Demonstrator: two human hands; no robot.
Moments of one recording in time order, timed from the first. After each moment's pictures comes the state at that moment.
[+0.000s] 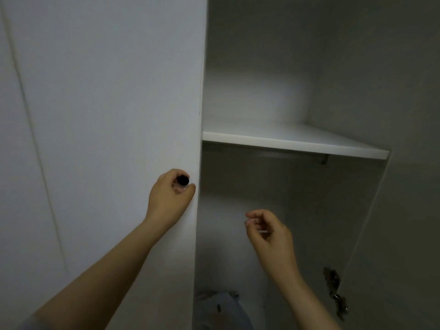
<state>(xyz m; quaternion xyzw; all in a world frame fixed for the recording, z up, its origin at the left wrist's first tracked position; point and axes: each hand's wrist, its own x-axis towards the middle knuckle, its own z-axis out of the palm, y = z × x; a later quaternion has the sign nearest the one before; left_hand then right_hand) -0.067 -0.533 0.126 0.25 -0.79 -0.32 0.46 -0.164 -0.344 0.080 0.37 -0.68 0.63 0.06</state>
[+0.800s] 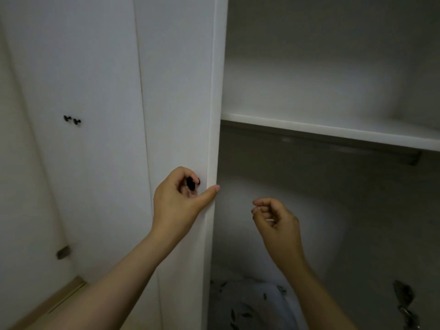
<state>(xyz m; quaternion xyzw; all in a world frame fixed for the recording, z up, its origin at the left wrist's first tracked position) 0.076 -0.477 0.120 0.32 -0.70 -0.30 0.56 -0.091 -0.382 0.070 0.46 -0.61 0.64 -0.07</state>
